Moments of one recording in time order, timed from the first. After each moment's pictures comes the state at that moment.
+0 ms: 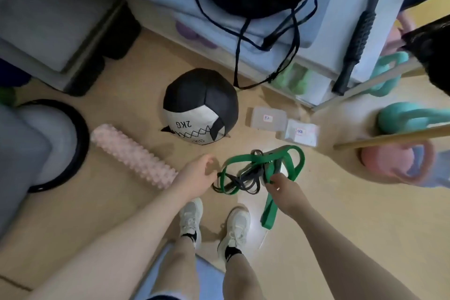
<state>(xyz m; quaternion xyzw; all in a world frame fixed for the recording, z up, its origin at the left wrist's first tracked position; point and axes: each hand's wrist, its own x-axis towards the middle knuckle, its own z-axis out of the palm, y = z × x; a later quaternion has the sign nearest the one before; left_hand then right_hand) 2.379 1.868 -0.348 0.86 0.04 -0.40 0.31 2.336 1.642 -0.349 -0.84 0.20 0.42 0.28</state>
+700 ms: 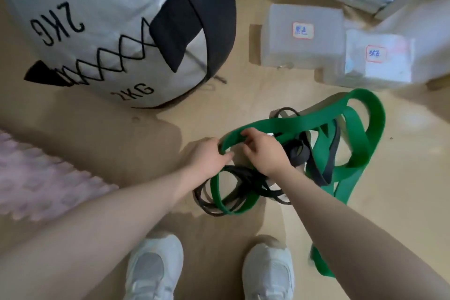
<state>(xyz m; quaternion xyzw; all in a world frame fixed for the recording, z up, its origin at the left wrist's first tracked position) 2.368 1.827 -0.847 0.89 -0.01 -0.40 0.22 2.343 1.676 -0.840 -0.91 0.09 0.26 0.31</state>
